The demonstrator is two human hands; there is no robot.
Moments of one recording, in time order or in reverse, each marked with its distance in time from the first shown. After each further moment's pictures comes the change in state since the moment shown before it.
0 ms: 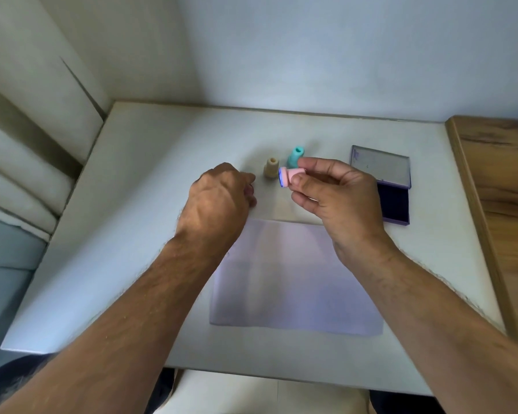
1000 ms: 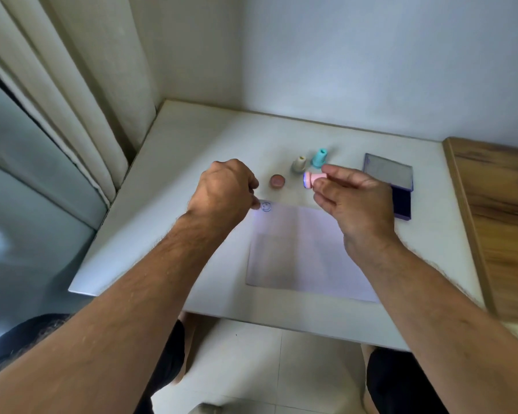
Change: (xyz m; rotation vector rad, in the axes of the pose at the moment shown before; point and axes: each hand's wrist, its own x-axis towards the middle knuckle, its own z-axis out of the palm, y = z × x) left_hand -0.027 -0.030 -0.049 -0.208 -0.184 -0.204; right_hand -0.047 -0.008 0.021 -0.028 0.115 -0.027
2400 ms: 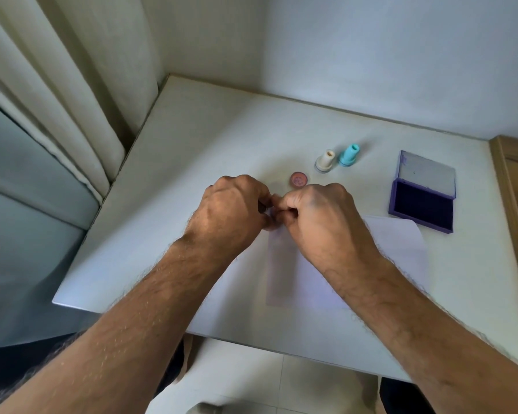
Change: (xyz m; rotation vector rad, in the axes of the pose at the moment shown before) left_hand 0.000 -0.029 0.014 0.002 -0.035 0.072; right_hand -0.003 0.024 0.052 -1.231 -0.385 -0.553
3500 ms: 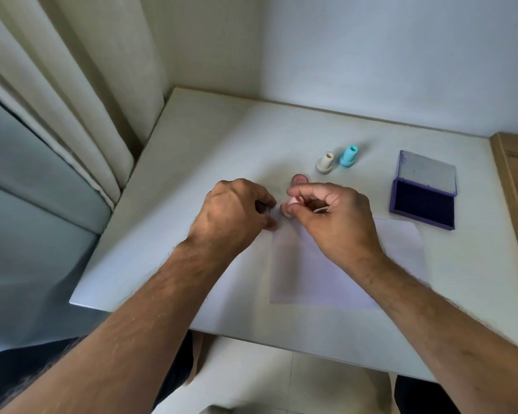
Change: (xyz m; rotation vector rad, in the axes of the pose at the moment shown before) left_hand -0.001 -0.006 0.001 -0.070 0.028 0.005; right_hand -0.003 0.023 0.008 0.557 0.182 0.160
